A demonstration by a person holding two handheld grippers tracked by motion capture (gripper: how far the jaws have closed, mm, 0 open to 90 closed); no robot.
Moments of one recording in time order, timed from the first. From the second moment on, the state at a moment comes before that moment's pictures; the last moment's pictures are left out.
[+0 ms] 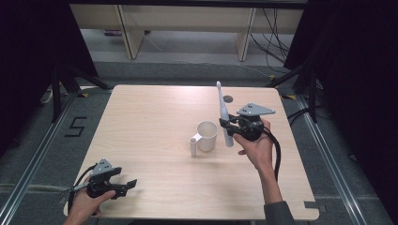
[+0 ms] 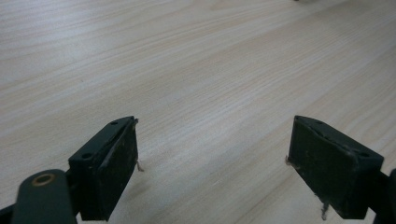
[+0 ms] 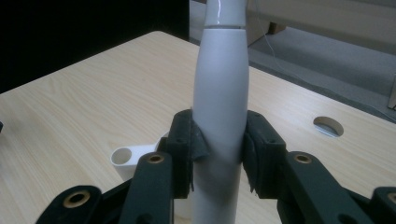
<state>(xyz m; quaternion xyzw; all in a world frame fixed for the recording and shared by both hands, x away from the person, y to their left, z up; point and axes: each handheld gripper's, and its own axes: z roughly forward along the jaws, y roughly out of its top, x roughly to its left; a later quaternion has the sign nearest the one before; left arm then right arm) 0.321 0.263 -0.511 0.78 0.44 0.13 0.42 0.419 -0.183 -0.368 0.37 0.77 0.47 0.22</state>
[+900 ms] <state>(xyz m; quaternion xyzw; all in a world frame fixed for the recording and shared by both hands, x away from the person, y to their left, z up) 0.320 0.265 -0.509 0.79 0.43 0.13 0.41 0.454 -0.149 -0.356 0.36 0.76 0.50 0.22</state>
